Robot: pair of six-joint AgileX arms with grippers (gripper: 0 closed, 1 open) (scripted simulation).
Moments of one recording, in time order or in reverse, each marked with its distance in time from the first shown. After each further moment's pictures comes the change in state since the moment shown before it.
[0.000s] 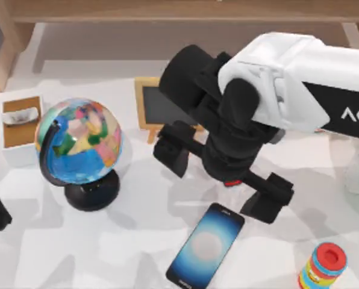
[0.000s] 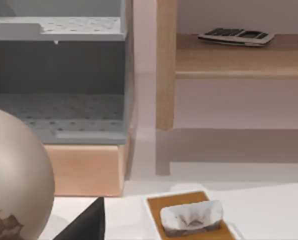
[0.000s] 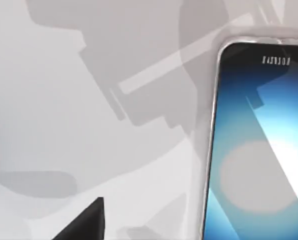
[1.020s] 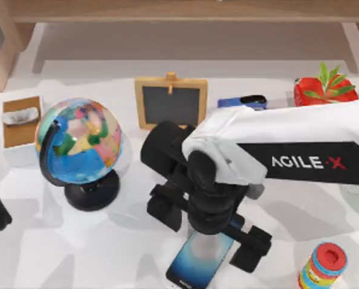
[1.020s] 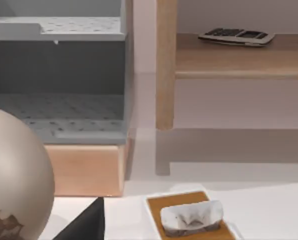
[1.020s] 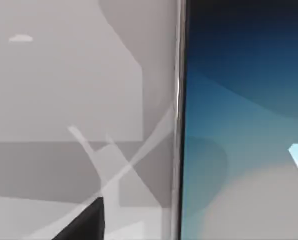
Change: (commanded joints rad) left arm 0.000 0.000 0.000 0.000 0.000 0.000; right arm 0.060 0.188 -0.125 0.159 -0.032 0.097
